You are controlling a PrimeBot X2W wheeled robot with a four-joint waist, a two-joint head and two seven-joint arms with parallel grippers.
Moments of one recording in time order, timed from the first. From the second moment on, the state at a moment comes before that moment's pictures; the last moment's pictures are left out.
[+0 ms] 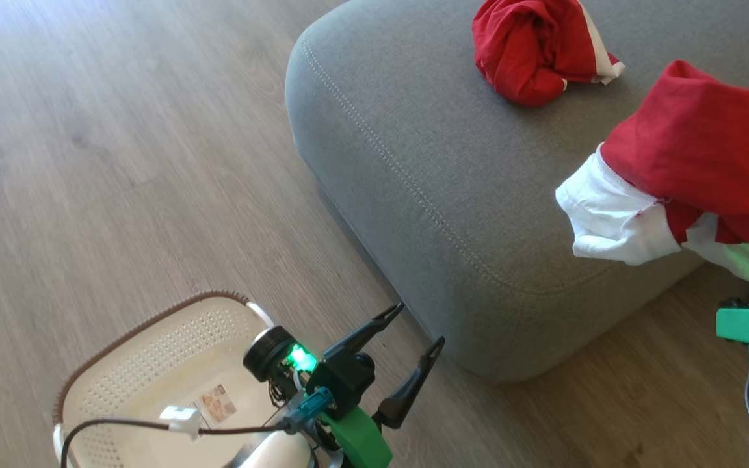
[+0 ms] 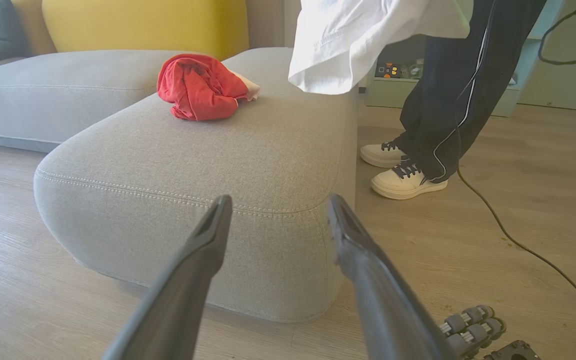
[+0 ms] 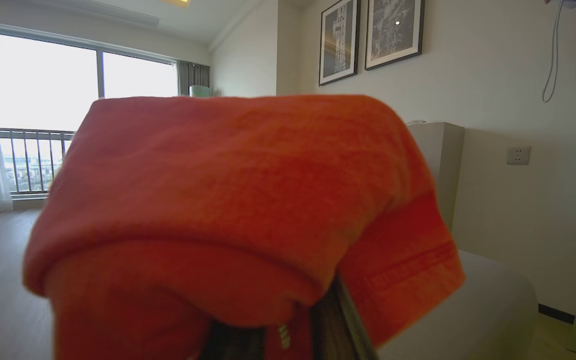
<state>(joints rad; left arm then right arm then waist) -0.19 0.06 -0.62 0.25 -0.09 -0.13 -0.26 -0.09 -0.09 -0.26 -0.16 0.15 0.13 -0.26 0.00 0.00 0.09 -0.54</state>
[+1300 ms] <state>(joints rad) -0.43 0.24 -0.69 0.31 0.00 -0.13 -0.26 -1.05 -0.29 -0.48 0.31 0.11 0.13 -0.26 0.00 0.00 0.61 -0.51</state>
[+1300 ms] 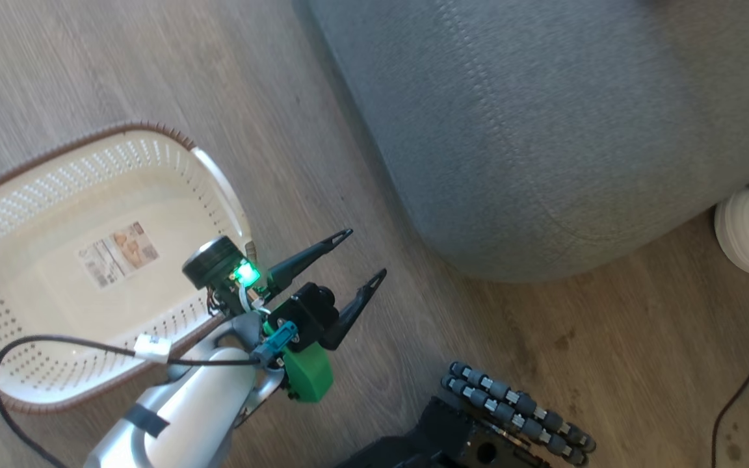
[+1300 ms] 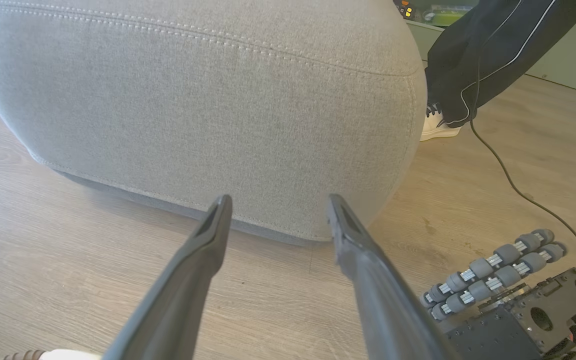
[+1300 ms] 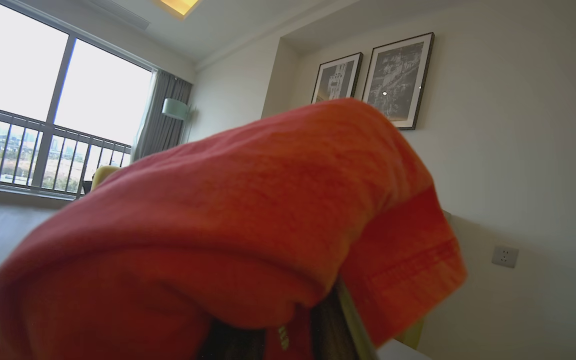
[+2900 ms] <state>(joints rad) -0.53 0.26 -0.74 0.21 0.00 -0.07 -0.26 -1.29 -0.30 -0.64 1.09 -0.23 0.13 -0.26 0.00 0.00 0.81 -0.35</state>
